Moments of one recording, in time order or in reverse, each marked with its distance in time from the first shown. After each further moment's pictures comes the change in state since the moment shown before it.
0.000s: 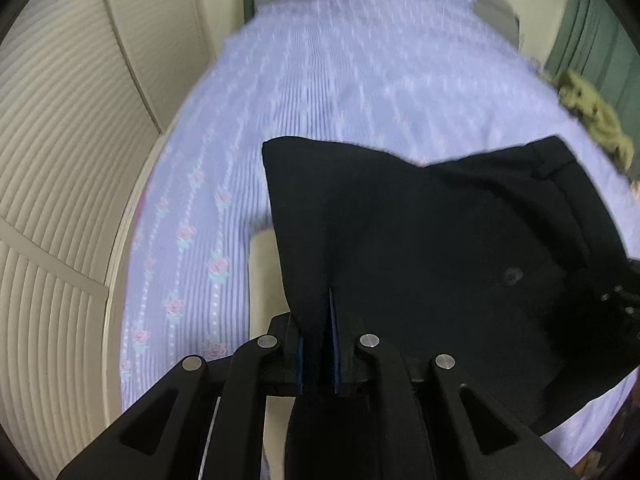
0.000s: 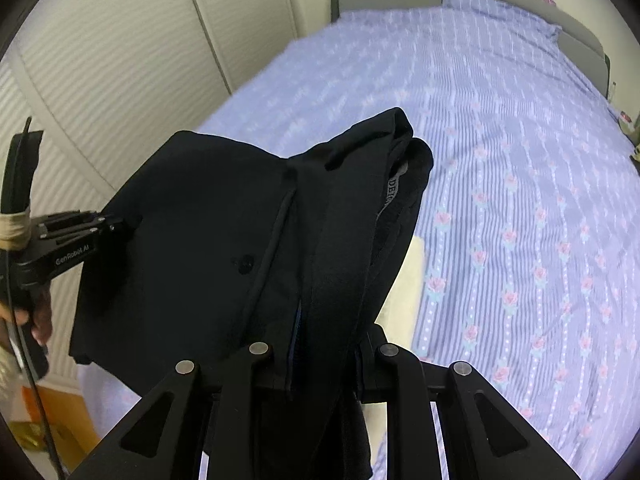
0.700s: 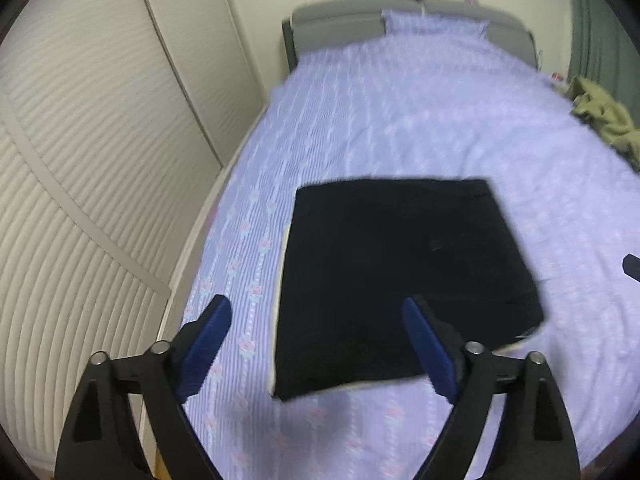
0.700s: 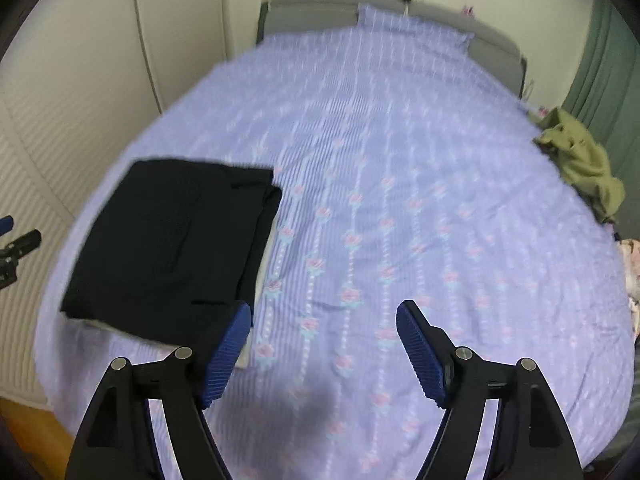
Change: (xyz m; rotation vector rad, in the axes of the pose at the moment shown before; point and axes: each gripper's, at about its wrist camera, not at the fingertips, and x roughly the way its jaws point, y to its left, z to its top) left arm -0.188 -0.095 -0.080 -0.026 -0.211 0.227; right arm -0.138 -0.064 -0.065 0.061 -0.123 -0.260
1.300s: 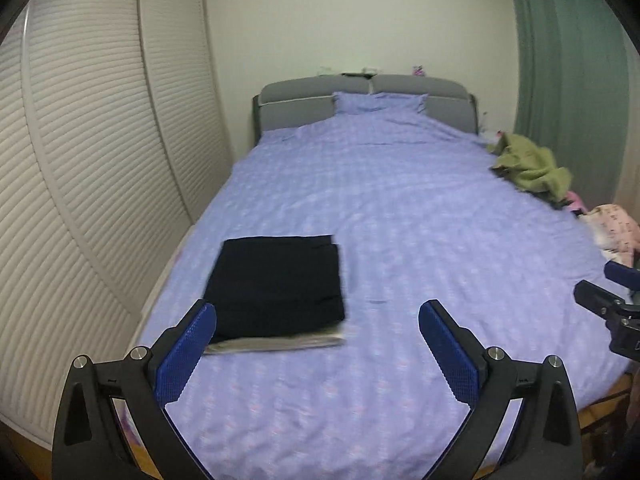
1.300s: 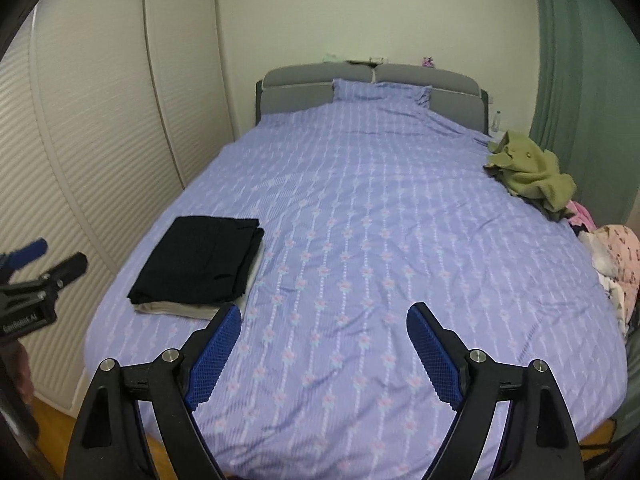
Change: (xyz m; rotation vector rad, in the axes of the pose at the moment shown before) left arm -0.258 -0.149 -0.054 -0.036 -0.233 -0.128; right arm -0.220 -0.129 -0.107 0.094 -0.232 0.062
